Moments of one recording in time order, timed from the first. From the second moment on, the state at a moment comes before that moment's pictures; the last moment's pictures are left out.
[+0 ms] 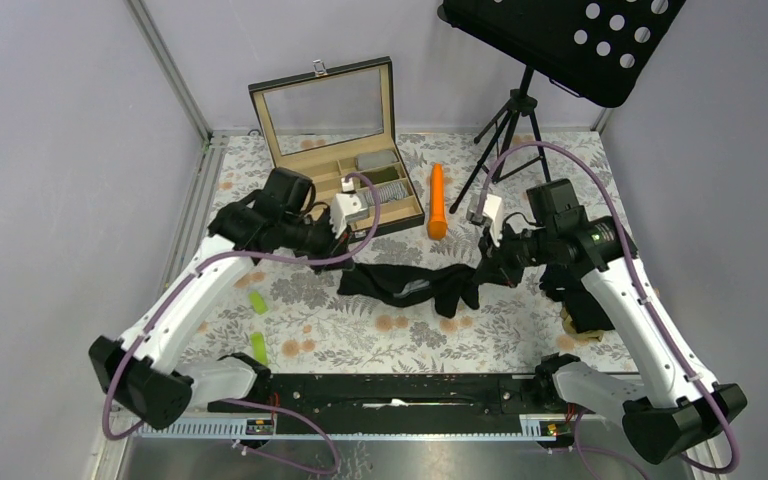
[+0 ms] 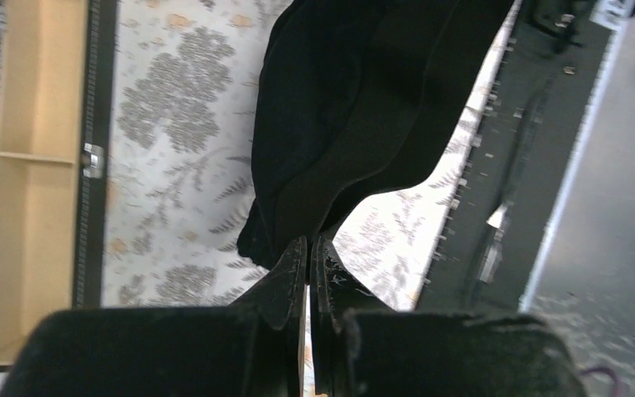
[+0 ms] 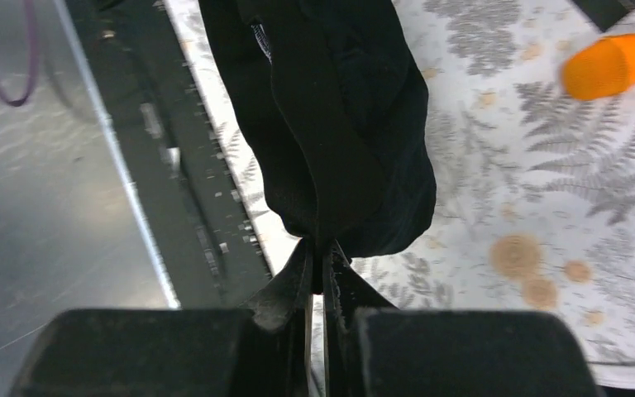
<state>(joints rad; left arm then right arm) -0.50 1.25 1.25 -0.90 0.63 0.41 0.37 1.08 1.21 -1.09 -0.65 -0.52</state>
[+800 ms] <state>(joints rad) -0.51 1.76 1.36 -0.80 0.37 0.08 0.13 1.52 1.08 -1.03 -0.85 -0.38</state>
